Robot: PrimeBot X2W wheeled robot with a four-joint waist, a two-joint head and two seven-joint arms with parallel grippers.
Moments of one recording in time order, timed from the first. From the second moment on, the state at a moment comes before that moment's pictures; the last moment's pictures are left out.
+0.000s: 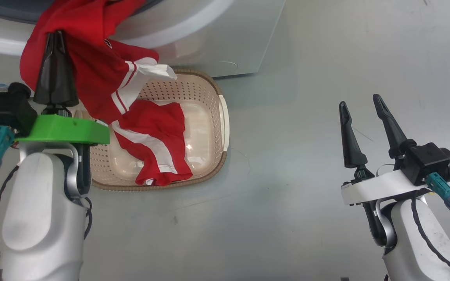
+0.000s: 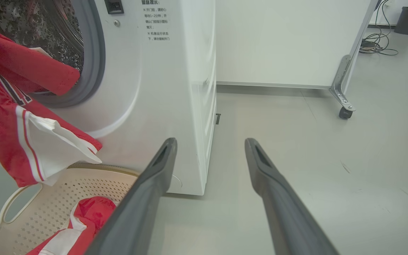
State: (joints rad) left arm -0.57 0.04 -0.07 0.27 -0.31 -0.08 -0.26; right arm -0.23 -0.09 0.18 0.11 0.23 0.02 -0.26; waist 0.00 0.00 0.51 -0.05
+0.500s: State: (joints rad) left arm -0.36 0.04 -0.14 0.27 -0.32 -0.07 -0.26; right arm -0.22 -0.08 0.22 0.12 0.22 0.04 -0.26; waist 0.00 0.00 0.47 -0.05
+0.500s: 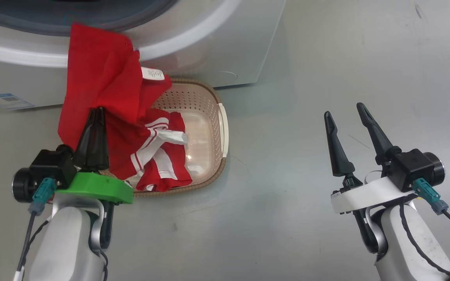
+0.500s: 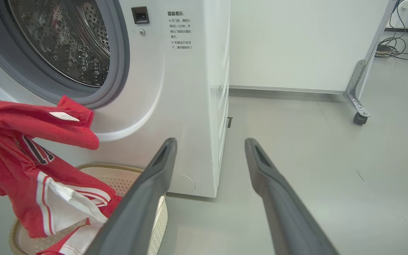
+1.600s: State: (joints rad) left arm -0.55 0.08 -0.15 0.68 -0.33 -0.05 -0.06; right arm -0.26 -0.05 0.24 0.08 0.25 0.05 -0.26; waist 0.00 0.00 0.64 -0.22
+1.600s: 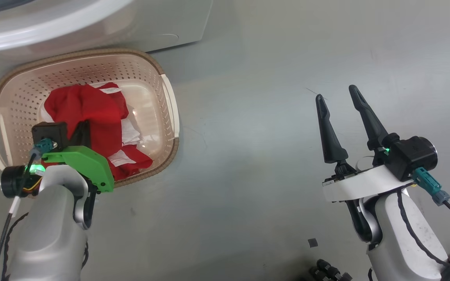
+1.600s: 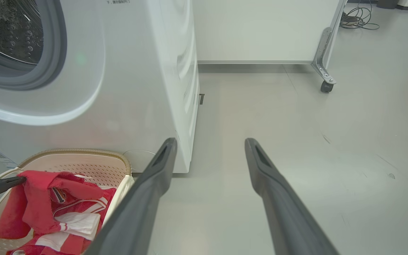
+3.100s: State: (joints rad) left arm -0.56 0.05 -0.11 0.74 -0.36 -0.08 -0.26; right arm -0.24 -0.07 0.16 0.14 0.22 0.04 -0.26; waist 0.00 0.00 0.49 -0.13
